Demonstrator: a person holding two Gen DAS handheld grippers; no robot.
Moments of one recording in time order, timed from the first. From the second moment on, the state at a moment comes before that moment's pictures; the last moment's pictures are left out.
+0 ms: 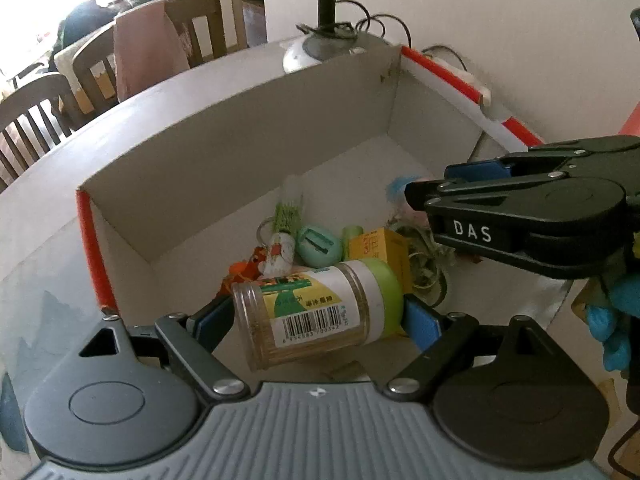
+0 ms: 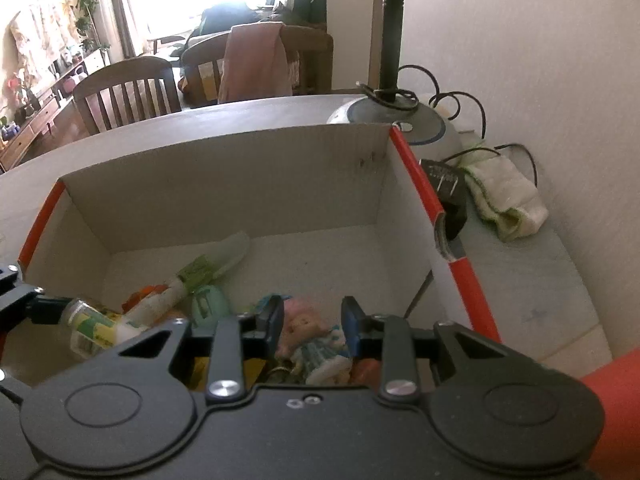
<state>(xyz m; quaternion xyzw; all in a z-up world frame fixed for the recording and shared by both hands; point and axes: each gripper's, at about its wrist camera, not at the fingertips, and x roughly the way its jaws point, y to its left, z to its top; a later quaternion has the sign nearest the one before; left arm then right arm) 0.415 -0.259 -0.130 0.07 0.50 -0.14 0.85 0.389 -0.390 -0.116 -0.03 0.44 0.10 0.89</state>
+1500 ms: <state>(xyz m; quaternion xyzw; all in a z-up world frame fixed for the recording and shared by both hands) 0.343 -0.195 -0.050 0.03 0.41 -0.14 0.90 0.270 -0.386 -0.028 0.04 0.35 0.17 0.92</state>
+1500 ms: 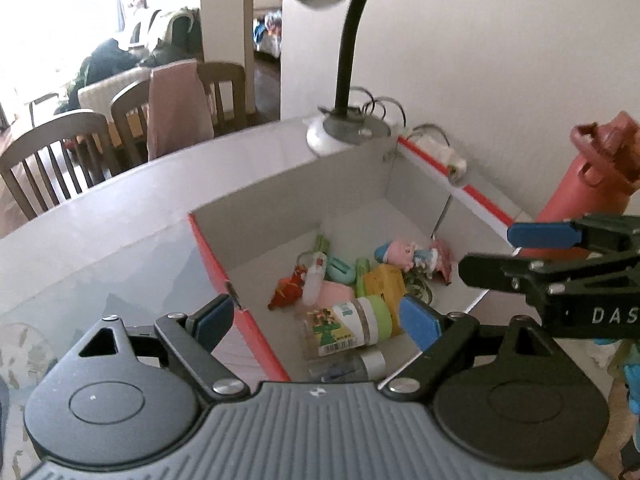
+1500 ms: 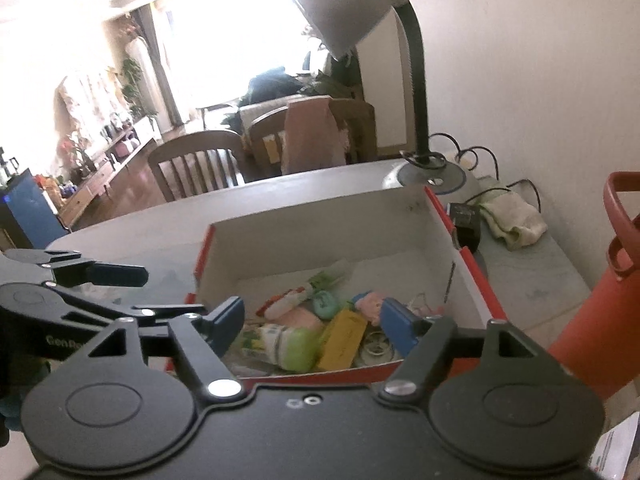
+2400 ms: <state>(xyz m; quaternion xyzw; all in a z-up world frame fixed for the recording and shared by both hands) 0.260 -0.163 -0.017 -0.01 0.36 -0.15 0.92 0.182 -0.378 -0.007 0.08 0.28 0.17 0.94</state>
